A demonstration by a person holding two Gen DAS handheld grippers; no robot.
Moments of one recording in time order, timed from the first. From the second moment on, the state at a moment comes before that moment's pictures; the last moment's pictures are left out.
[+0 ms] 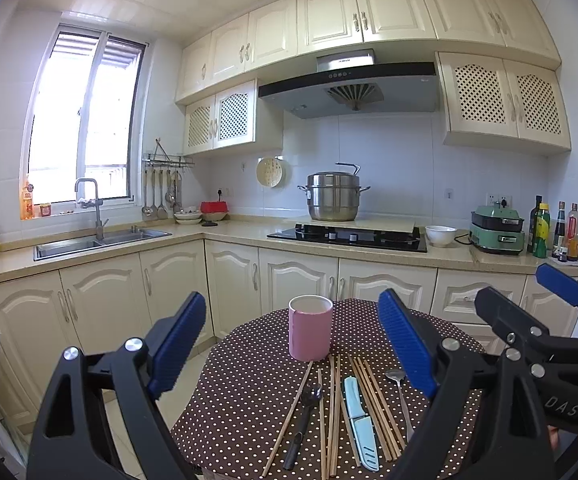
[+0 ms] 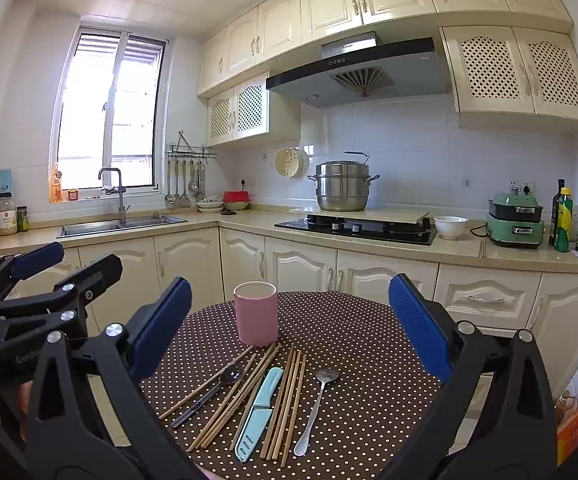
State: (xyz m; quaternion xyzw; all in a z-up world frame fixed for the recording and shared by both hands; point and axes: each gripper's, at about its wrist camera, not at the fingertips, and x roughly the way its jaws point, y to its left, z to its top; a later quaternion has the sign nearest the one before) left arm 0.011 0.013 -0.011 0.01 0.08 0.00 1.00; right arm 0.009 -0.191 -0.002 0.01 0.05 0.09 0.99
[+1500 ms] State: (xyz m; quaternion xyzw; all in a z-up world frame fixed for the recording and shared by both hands) left arm 0.237 0.056 -0.207 0.03 0.51 -0.07 0.86; right arm 0.180 -0.238 -0.135 -0.02 0.36 0.04 0.93
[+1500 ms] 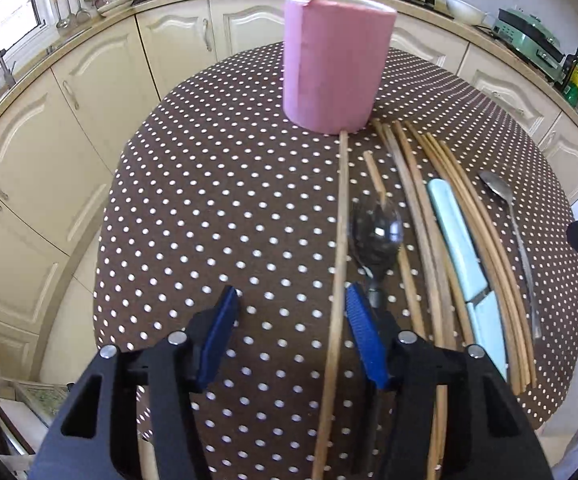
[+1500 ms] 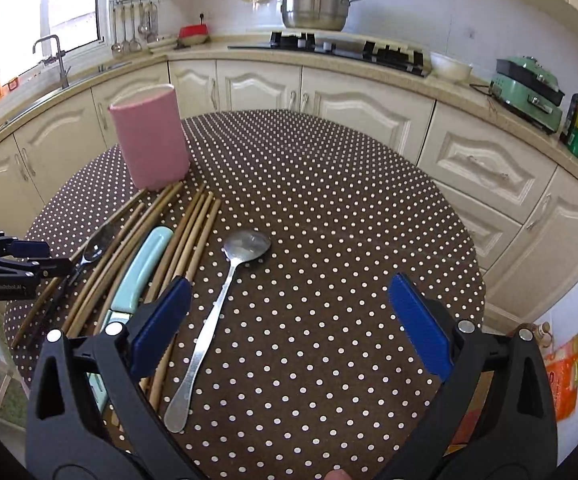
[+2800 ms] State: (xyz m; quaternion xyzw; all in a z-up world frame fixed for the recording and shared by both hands) left arm 0.217 0.030 -0.108 -0.06 0.35 -0.20 0.91; right arm 0.263 -0.257 -0.113 0.06 0.45 0.21 0.86
